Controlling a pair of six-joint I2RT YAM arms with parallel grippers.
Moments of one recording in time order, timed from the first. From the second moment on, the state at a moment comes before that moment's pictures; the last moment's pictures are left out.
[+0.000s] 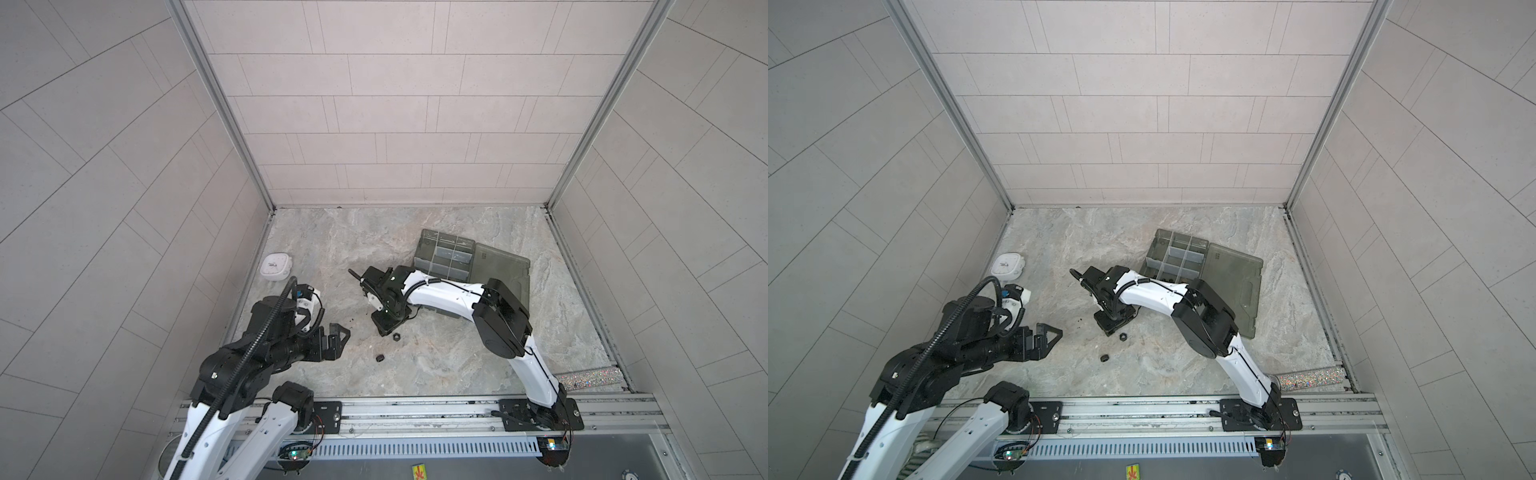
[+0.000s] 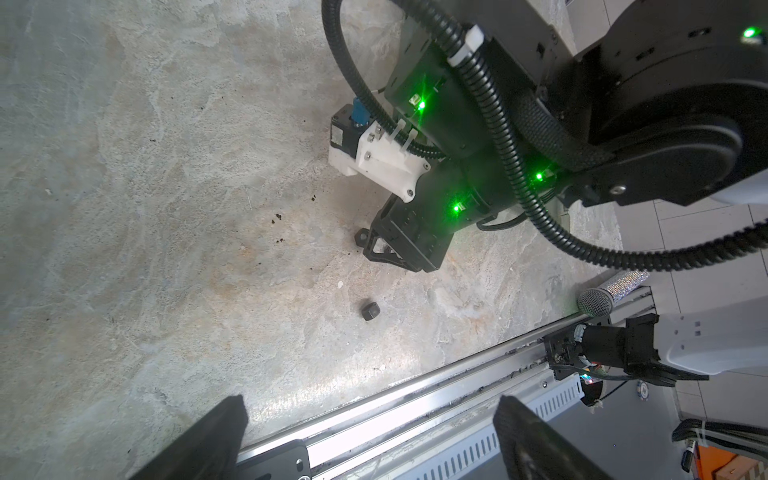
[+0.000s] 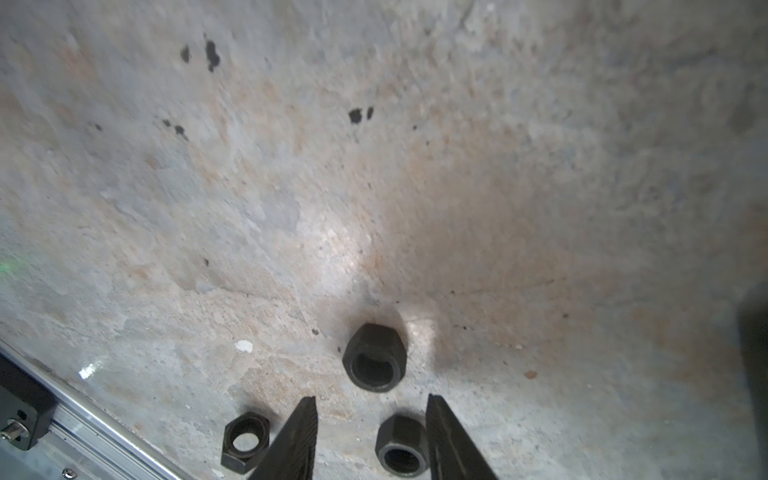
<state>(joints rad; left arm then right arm) -0.35 0.57 0.99 -1.27 0.27 -0.39 0.94 2.21 1.79 -1.01 -0.18 0.28</state>
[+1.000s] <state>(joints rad) -0.35 0.56 0.99 -1.28 0.25 -0.40 0.94 2.28 1.86 -1.03 -0.16 0.27</state>
